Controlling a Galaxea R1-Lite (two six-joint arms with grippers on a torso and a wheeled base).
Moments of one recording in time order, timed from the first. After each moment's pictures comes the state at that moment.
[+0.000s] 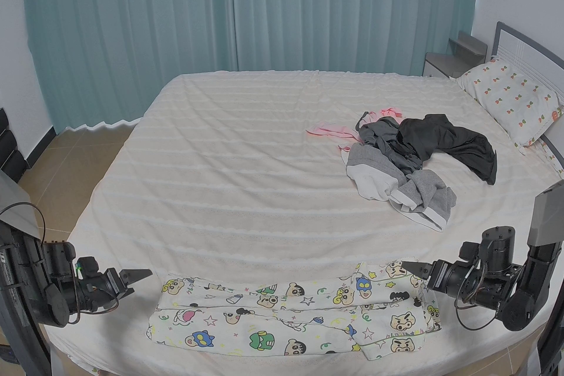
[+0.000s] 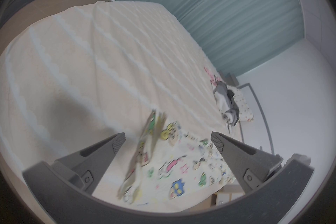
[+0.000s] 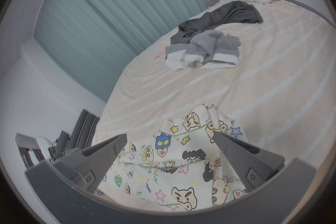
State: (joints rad) left arm 0.23 2.21 -0.16 -1.39 -0.67 -0.53; right arm 0.27 2.06 -0.05 -1.47 0.09 0.65
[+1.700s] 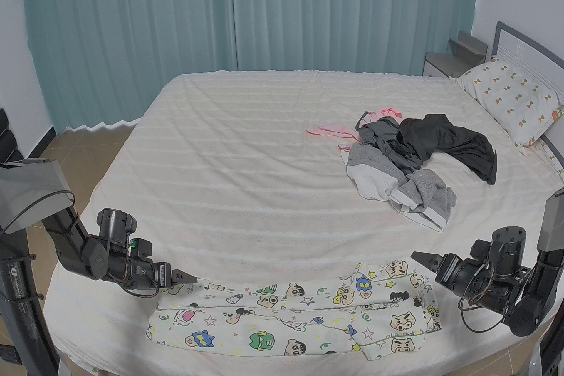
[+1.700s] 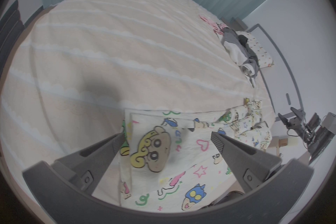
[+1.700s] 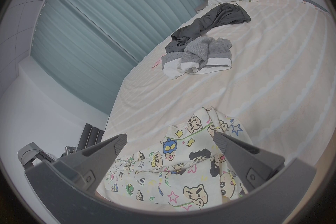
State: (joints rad) left arm -0.03 2.20 -0.65 -0.51 -0.40 -0.14; right arm 0.29 2.01 -0.02 -1.50 0.04 0.76
